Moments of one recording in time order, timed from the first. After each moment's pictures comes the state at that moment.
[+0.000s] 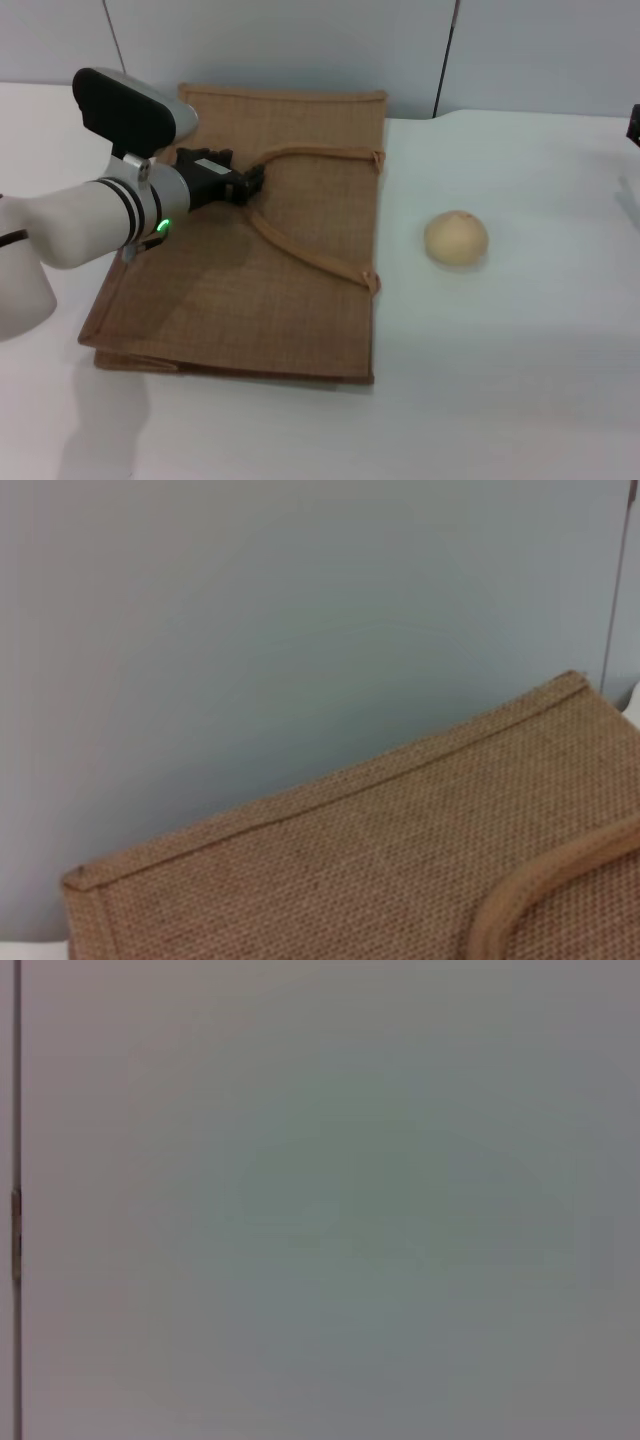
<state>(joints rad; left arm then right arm) -0.78 -2.03 1.73 0.24 -2.64 -0.38 2.29 0.68 2.02 -0.95 -0.09 -0.47 -0.71 0.25</state>
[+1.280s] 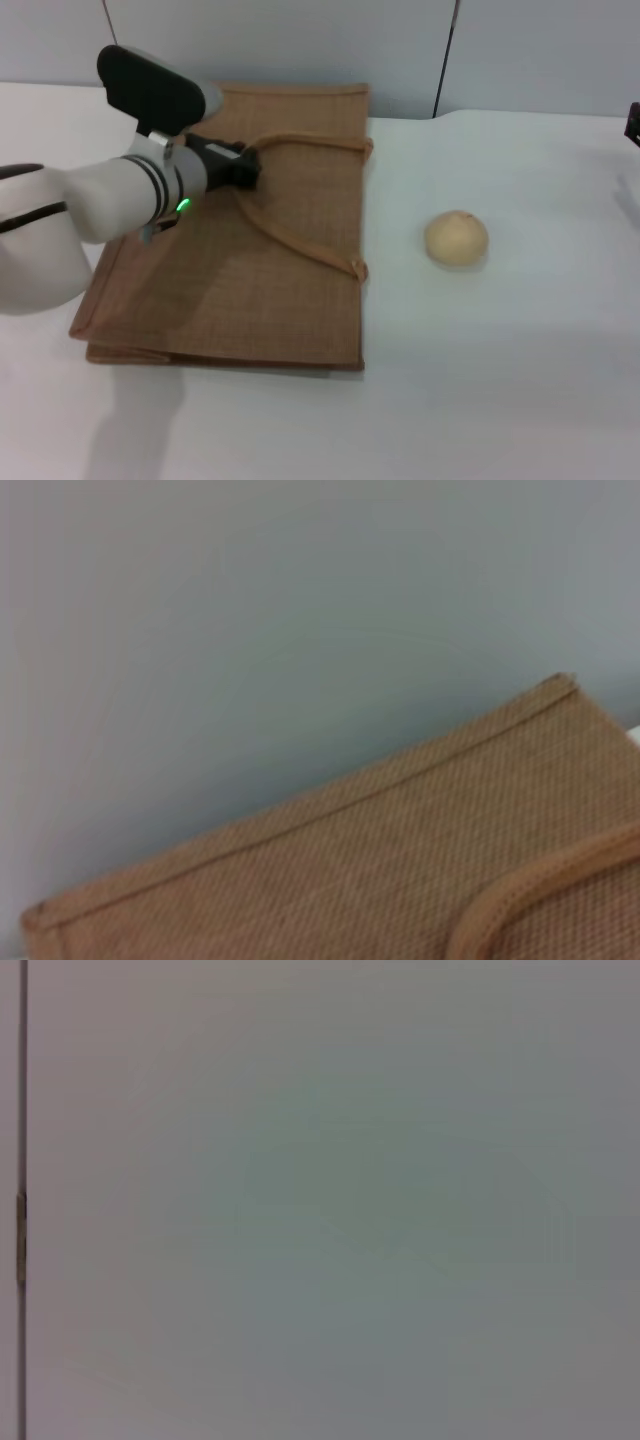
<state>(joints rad) -0.84 -2.04 1.77 0.27 -2.64 -0.22 2.24 0.69 2.02 -0.95 -0.08 -0.47 -0.71 0.25</state>
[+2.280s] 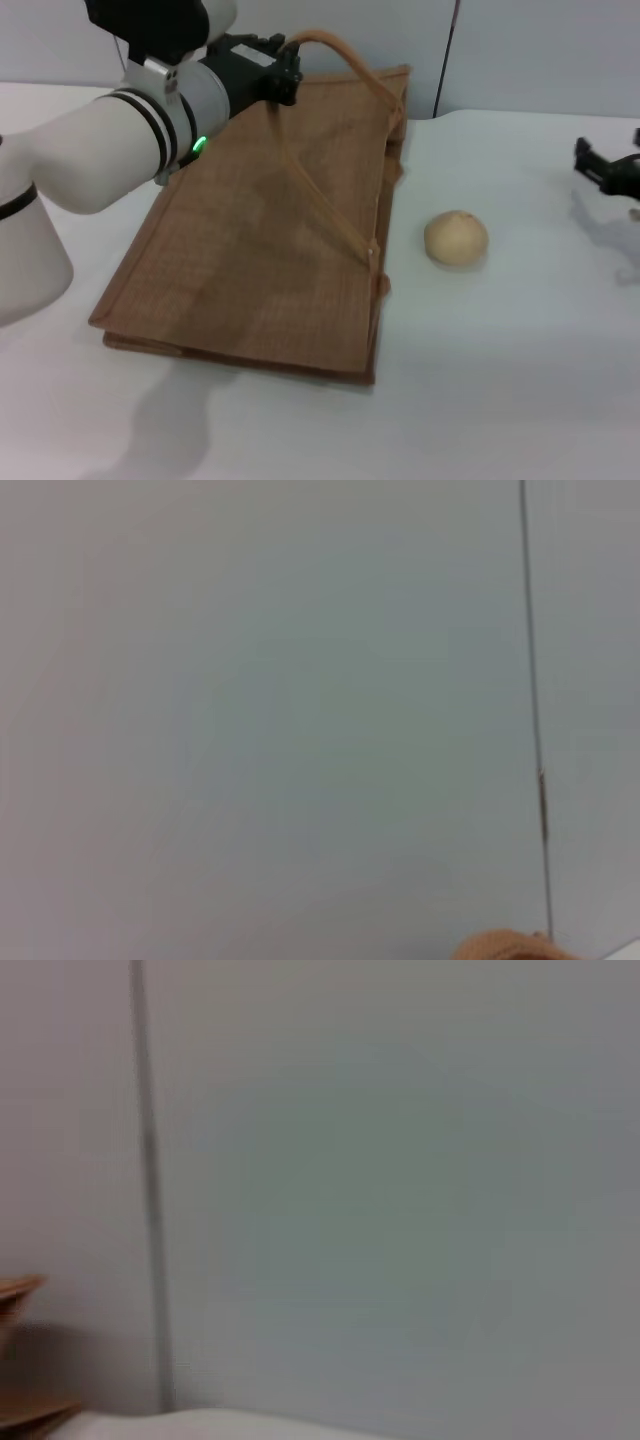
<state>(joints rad) -0.49 -1.88 2.06 1.23 -2.64 0.16 2.14 0.68 2.02 -1.20 -0.09 -0.49 -0.68 0.46</state>
